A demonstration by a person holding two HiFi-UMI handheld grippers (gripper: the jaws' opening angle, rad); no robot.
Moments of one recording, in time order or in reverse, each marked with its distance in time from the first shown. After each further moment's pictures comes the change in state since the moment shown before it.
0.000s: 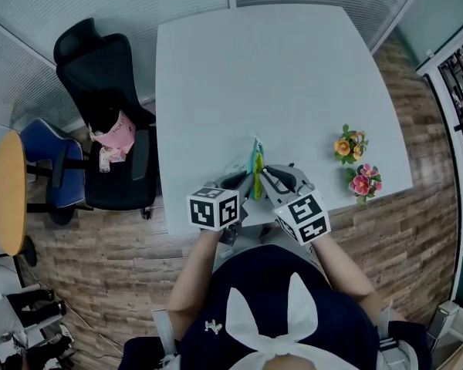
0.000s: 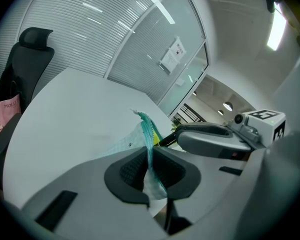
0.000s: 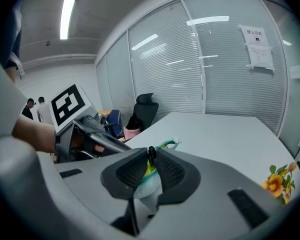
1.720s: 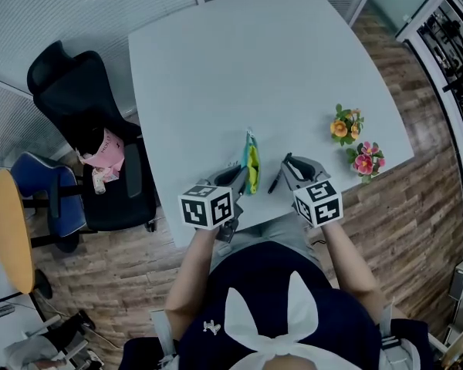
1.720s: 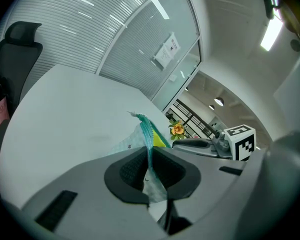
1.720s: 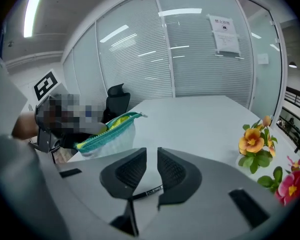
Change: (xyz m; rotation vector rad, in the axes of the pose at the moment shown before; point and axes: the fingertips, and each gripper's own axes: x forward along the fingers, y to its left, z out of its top) left arm 0.010 0.016 0.006 0.054 0.057 -0.092; right arm -0.006 -0.068 -0.078 0.215 0.105 -0.254
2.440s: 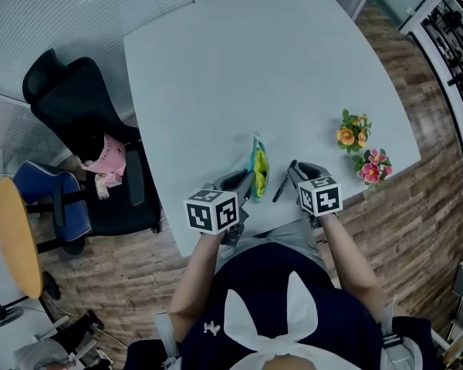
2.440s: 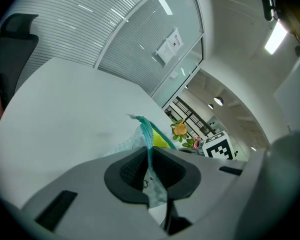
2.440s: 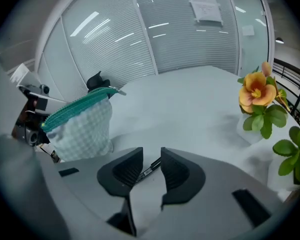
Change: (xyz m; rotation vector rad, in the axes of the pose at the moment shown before) left arm 0.024 0.009 0.007 -0.027 0.049 -0.025; right arm 0.045 -0.045 -0.063 0.225 0.213 -0.064
